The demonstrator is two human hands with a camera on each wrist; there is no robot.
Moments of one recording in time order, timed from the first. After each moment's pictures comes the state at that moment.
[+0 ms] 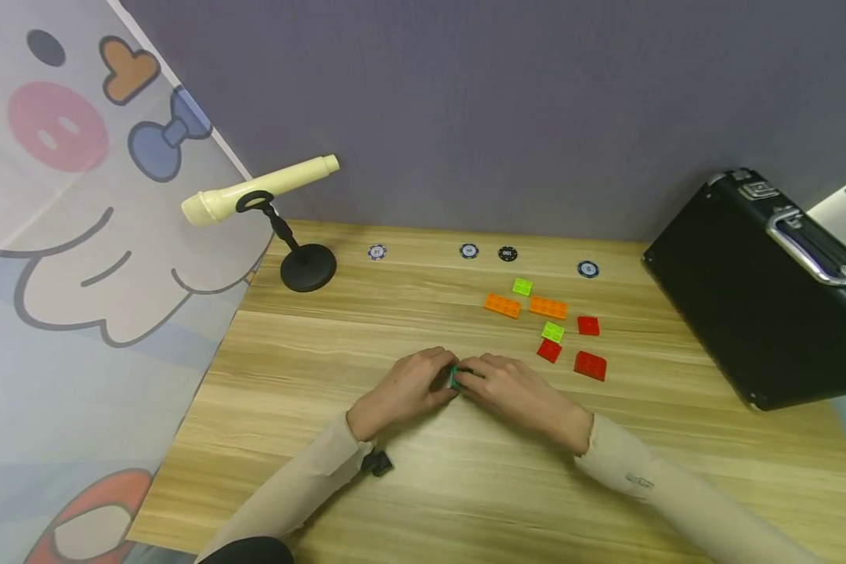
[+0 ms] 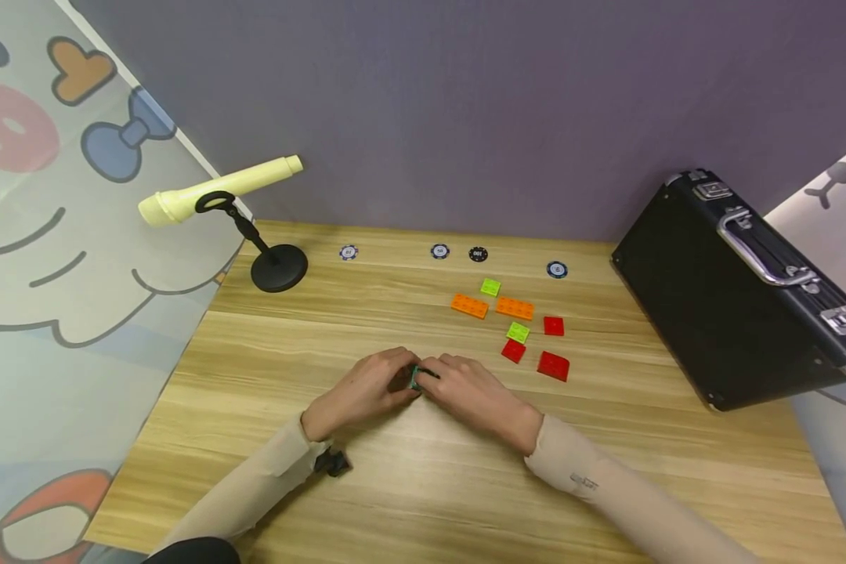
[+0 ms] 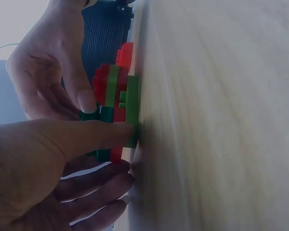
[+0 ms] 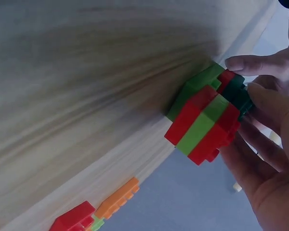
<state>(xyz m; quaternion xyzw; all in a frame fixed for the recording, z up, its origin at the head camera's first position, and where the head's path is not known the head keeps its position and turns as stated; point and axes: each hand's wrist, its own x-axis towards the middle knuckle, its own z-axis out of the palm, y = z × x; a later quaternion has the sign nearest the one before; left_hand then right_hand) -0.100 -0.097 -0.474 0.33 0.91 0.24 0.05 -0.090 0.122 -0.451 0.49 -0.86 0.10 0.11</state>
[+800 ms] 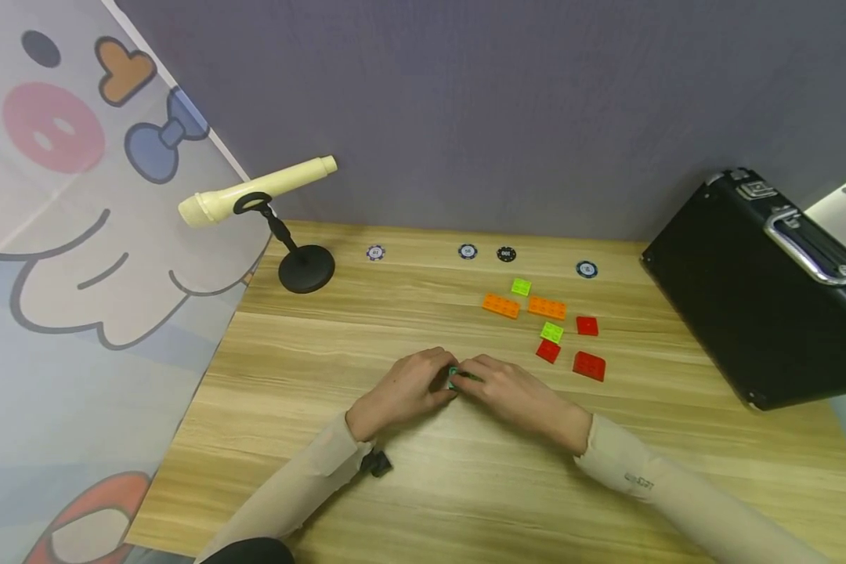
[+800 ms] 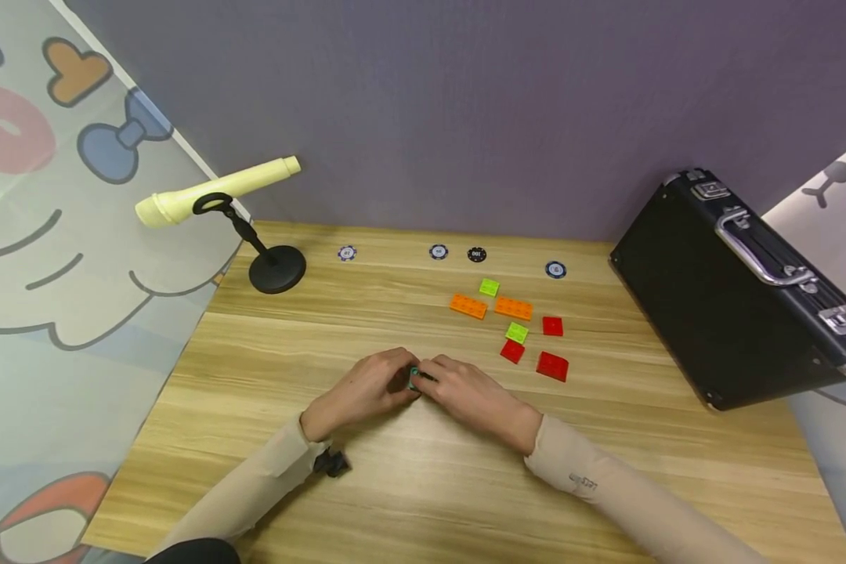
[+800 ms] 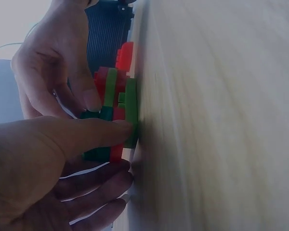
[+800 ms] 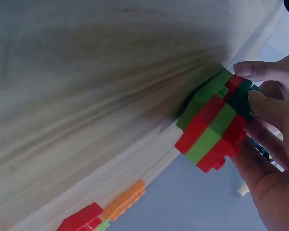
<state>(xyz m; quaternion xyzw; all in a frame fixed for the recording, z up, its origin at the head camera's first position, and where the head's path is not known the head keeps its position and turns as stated) -0.102 -0.096 -0.472 0.32 0.91 0.25 0.07 -0.092 0.123 -0.455 0.51 -0.85 0.09 0.07</state>
